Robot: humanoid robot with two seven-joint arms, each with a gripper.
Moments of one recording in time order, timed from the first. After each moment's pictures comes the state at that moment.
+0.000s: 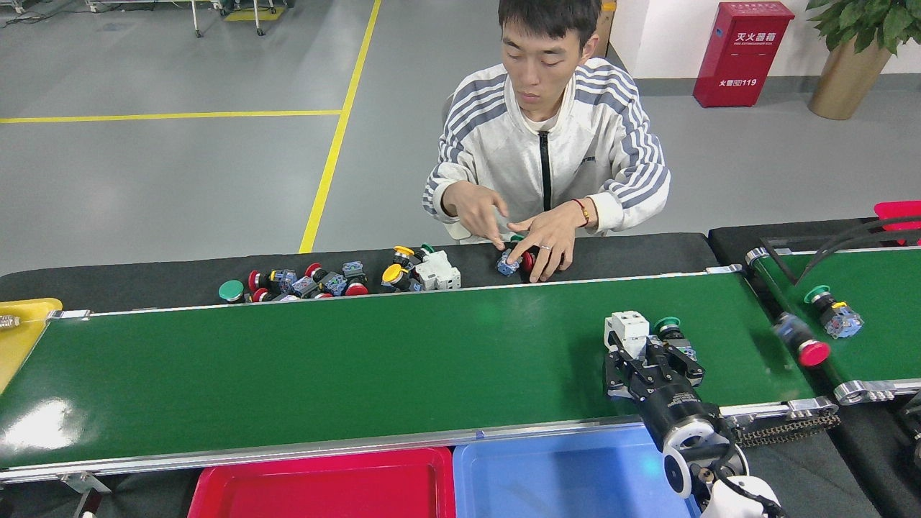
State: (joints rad) left arm 0.49 0.28 0.46 -1.73 -1.17 -0.27 0.05; right arm -0.10 -0.05 0.08 -1.51 1.31 -0.21 0.10
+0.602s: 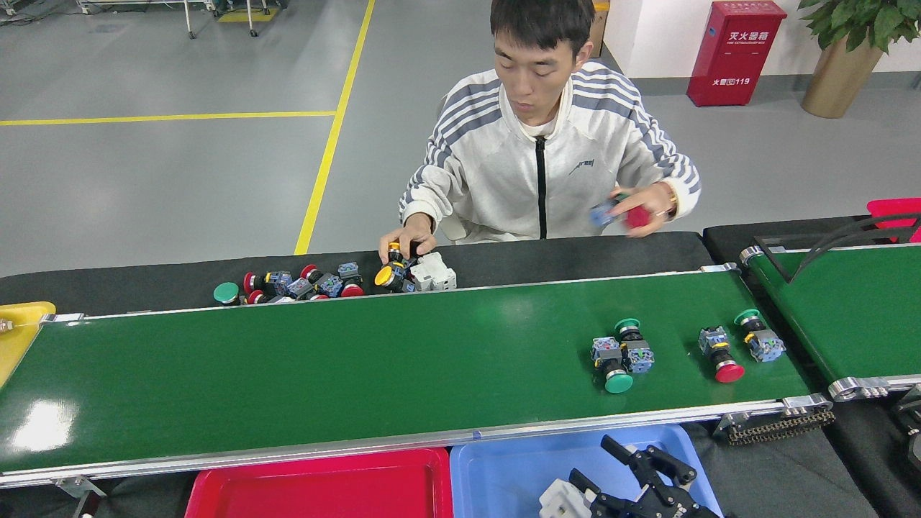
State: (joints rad) left arm 0.50 0.28 0.47 -1.73 -1.17 -0.27 0.05; right arm 0.17 -0.10 0.02 -1.66 1.20 -0.49 0.03
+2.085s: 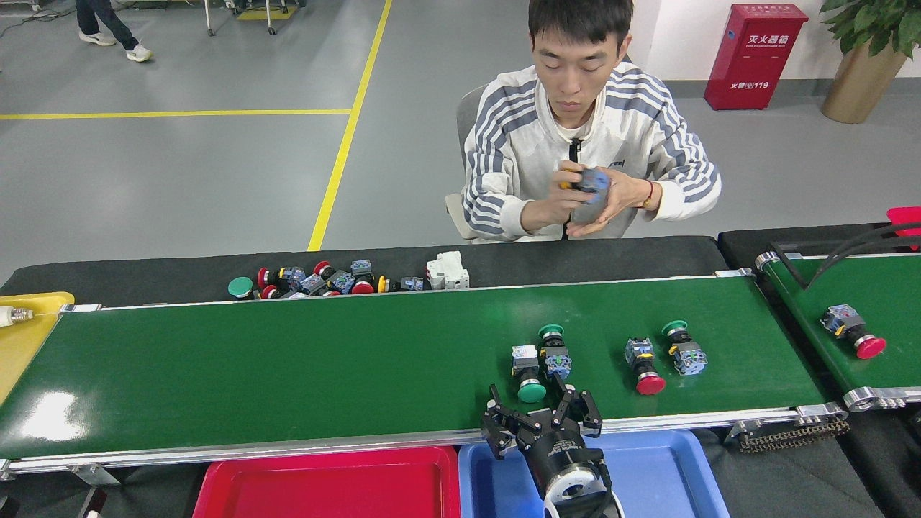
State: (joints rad) left arm 0.48 0.28 0.45 -1.73 -1.17 -0.28 0.05; right arm -0.16 0.14 0.35 -1.33 1.46 0.13 0.13
